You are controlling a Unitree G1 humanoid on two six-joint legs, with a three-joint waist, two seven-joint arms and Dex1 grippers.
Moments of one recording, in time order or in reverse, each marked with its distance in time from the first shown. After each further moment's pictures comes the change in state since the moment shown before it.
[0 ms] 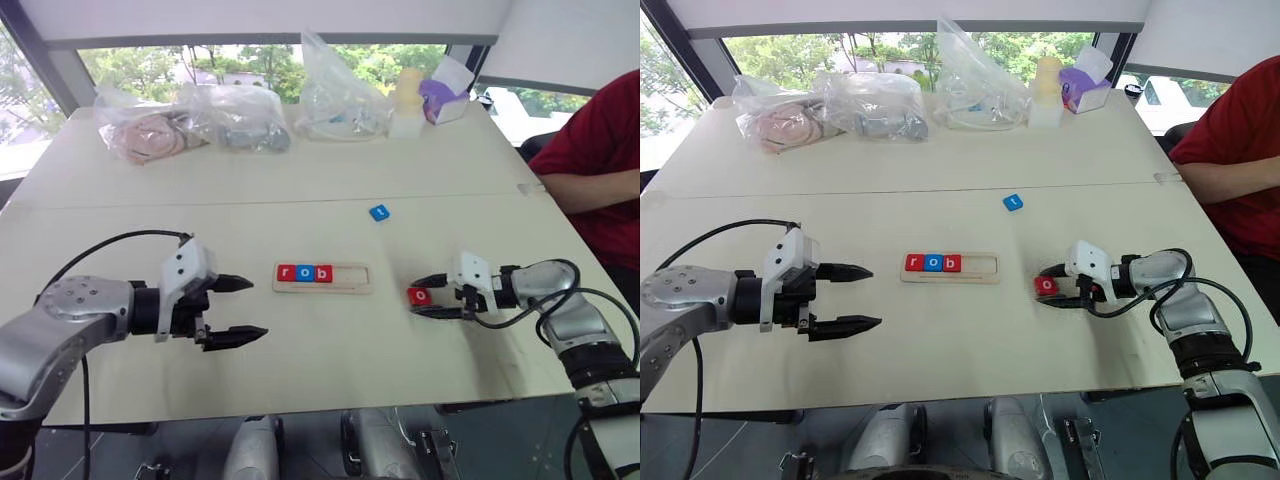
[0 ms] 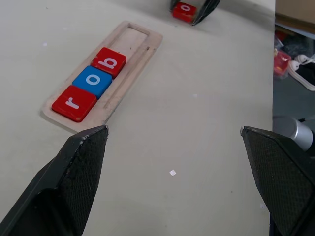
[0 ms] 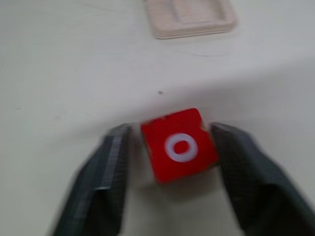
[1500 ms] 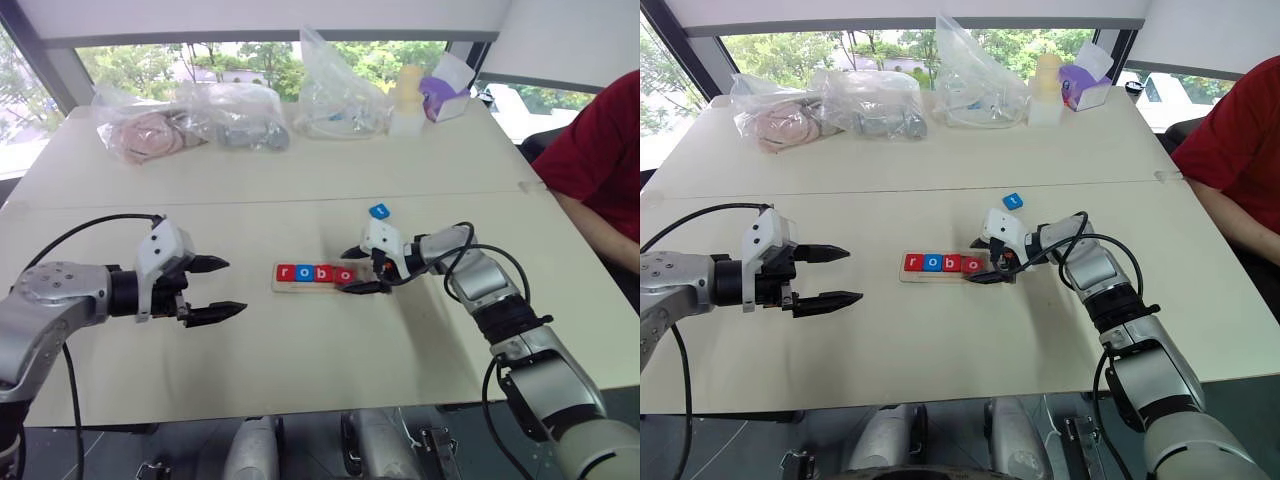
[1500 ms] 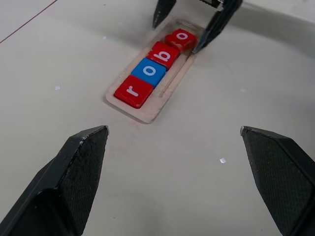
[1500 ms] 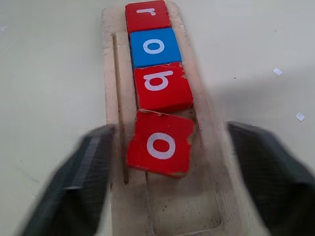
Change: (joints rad) left arm -0.040 0.031 0.037 0.126 0.049 -0.061 -0.015; right arm -0.296 0.289 0.184 -0.014 -0.091 0.329 -0.167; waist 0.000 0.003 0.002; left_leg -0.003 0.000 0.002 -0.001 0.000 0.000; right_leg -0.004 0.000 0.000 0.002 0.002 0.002
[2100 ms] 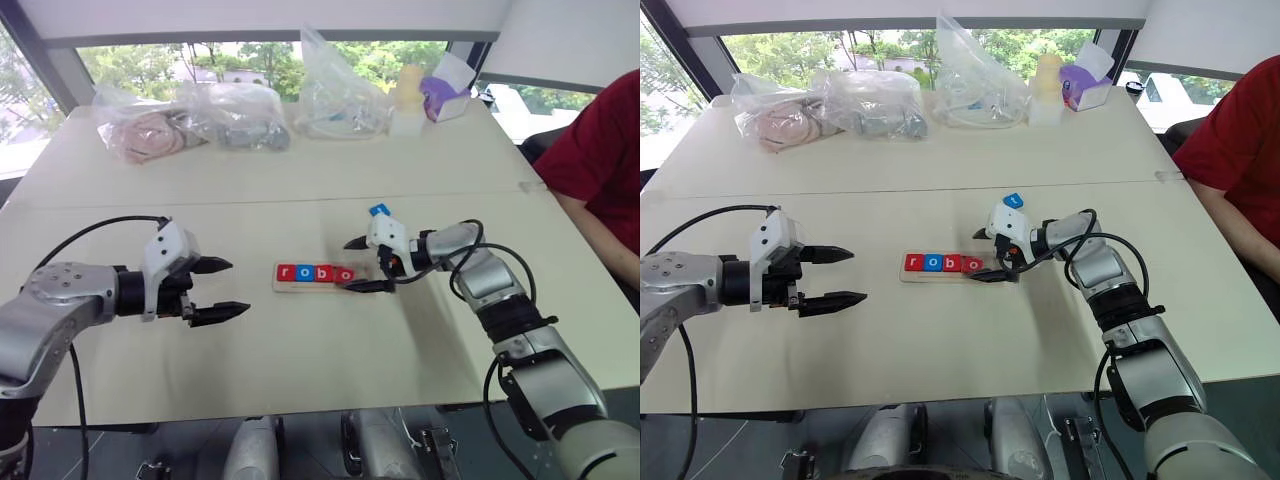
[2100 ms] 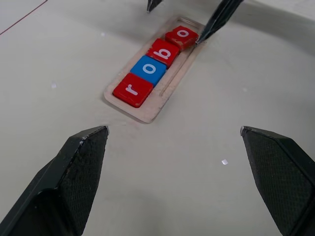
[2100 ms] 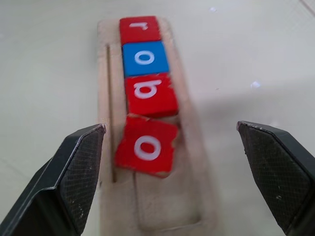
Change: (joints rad) left arm -0.027 -0.019 -0.036 0.020 0.024 -0.006 0.000; right arm 0.007 -0.005 -0.040 0.014 -0.004 -0.071 0.015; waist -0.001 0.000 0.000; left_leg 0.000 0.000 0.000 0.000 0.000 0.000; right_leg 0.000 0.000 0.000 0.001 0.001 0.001
